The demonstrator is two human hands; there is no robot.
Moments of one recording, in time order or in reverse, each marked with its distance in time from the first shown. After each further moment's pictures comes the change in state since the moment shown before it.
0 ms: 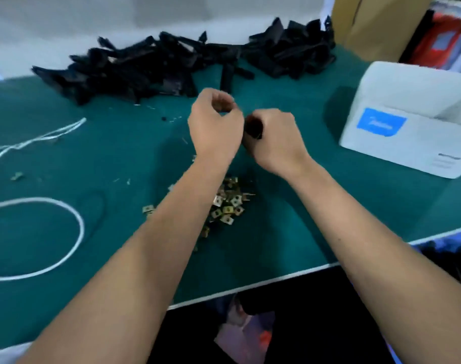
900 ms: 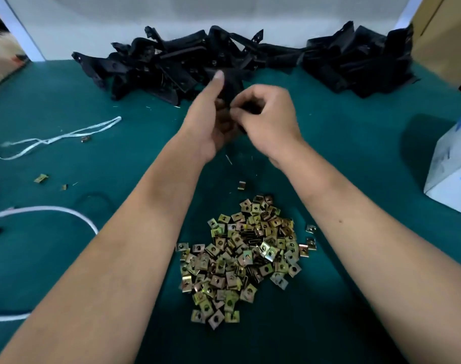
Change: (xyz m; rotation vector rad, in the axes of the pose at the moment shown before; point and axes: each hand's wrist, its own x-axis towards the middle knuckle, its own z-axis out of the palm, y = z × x) left_hand 0.129 -0.048 -0.068 -0.614 -0.239 -0.605; right_hand 0.116 -0.062 0.095 0.601 0.016 -0.008
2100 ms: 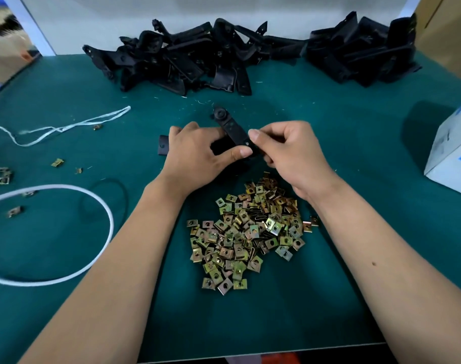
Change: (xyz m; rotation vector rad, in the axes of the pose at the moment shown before) left_hand -0.061 -0.038 -0.065 1.537 0.045 0.746; right_hand -0.079 0.013 -0.026 0.093 -0.132 0.143
